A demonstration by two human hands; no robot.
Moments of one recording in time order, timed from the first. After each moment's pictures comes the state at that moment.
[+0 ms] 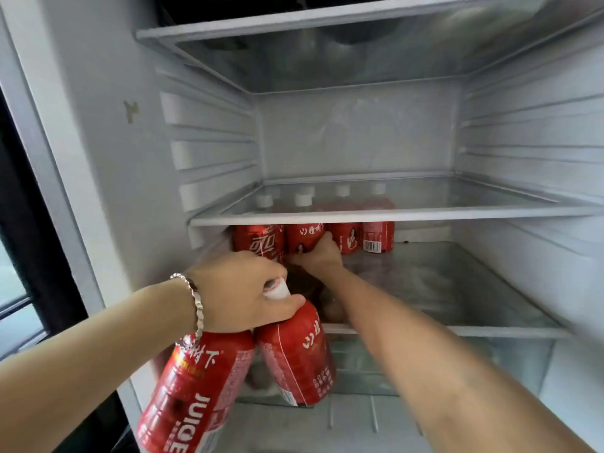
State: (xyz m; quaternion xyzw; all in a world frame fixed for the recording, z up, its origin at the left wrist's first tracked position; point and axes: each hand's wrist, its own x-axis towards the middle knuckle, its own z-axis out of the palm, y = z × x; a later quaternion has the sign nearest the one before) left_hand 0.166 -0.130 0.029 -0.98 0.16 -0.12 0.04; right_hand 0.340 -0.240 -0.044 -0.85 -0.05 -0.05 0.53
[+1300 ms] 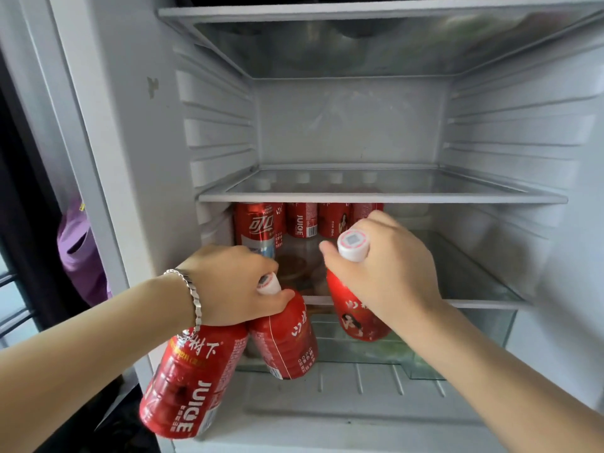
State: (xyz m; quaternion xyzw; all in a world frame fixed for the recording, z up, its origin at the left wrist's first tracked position) left_hand 0.143 -0.121 0.016 -0.97 0.16 -0.13 0.10; right_hand 0.156 -0.304 -0.003 -0.86 -0.18 -0.39 0.28
